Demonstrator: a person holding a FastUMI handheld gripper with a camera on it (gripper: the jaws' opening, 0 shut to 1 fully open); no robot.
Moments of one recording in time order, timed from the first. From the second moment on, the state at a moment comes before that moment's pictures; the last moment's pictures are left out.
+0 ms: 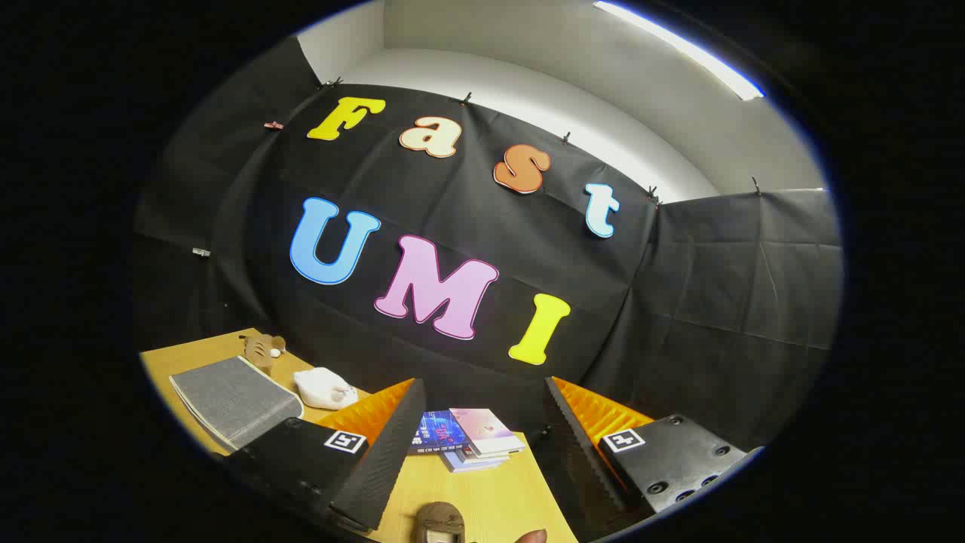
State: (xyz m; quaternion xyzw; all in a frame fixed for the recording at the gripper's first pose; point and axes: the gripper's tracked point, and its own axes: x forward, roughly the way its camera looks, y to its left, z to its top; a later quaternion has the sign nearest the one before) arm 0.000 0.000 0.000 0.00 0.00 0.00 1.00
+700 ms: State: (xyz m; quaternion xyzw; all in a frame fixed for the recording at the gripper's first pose) arm -0.002 0.013 0.005 0.00 0.00 -0.01 1.00
